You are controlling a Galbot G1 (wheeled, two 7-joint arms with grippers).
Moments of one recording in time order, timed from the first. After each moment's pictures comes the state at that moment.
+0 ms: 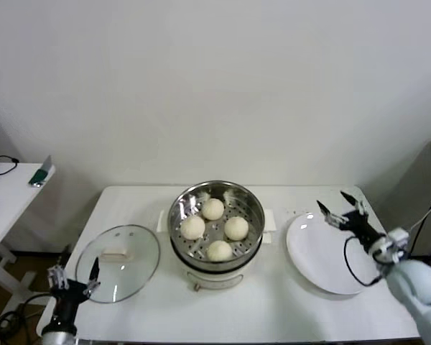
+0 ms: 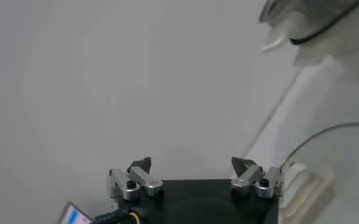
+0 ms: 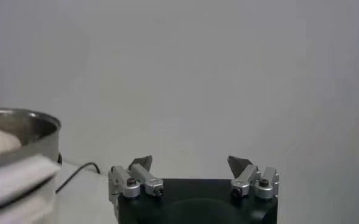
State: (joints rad) left arm 1.74 -1.29 -0.75 -1.95 0.77 -0.12 -0.27; right arm -1.25 0.75 0.45 1.62 0.69 0.12 -0.18
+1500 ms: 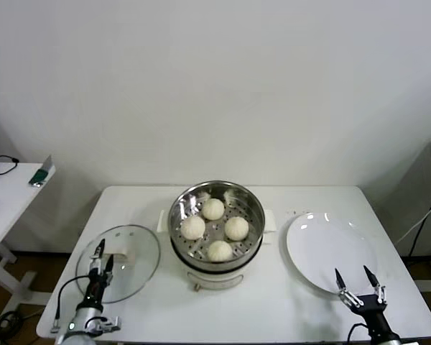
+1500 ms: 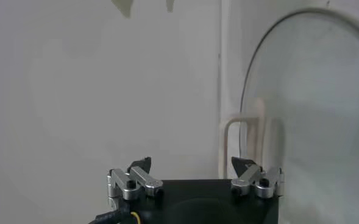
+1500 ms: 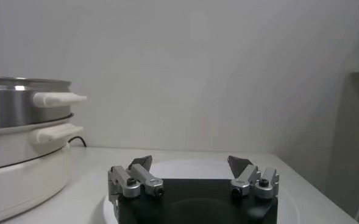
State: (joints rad) left arm 1.39 -1.30 -0.64 -1.47 1.29 -0.04 -0.39; right arm -1.68 1.10 0.65 1.65 0.50 0.44 -0.14
